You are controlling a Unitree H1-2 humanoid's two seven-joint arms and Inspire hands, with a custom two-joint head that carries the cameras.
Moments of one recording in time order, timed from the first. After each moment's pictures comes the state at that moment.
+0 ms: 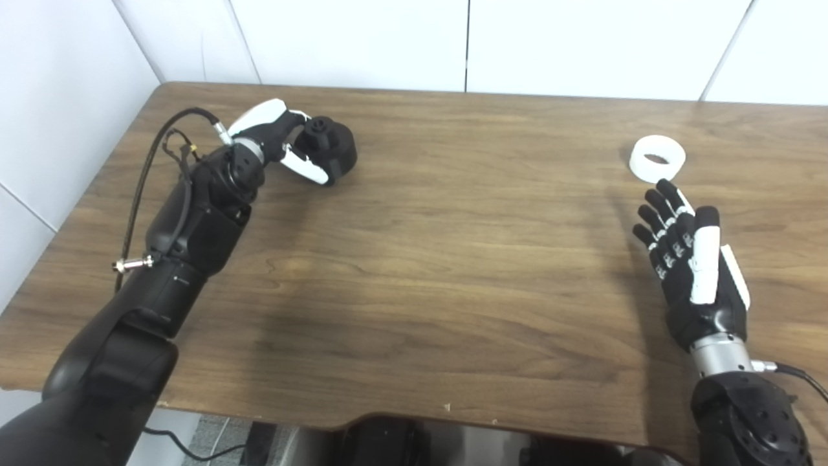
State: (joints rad) left arm -0.58 0.52 -0.25 0.34 0.63 0.43 -0.36; right arm 0.03 -0.06 -0.06 -0.29 0.14 0.25 0.06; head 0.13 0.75
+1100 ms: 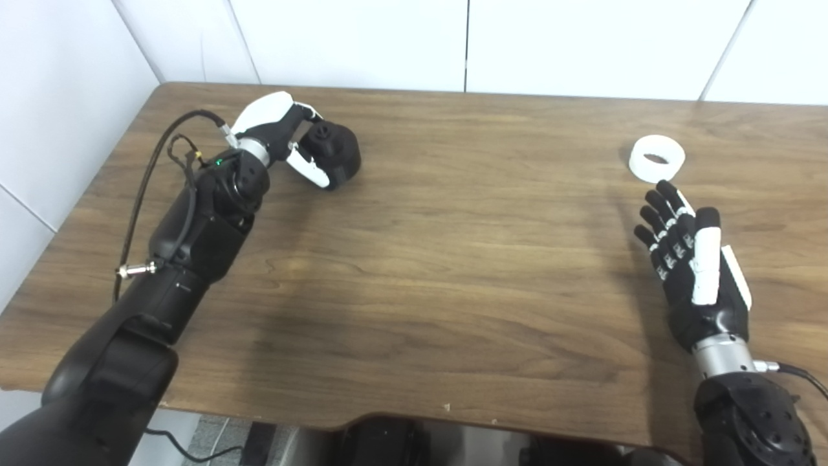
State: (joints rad) left arm -0.55 0.51 -0.26 0.31 0.63 0.35 -0.27; right arm 0.03 -0.07 -0.07 -0.30 0.14 0.26 0.07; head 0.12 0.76
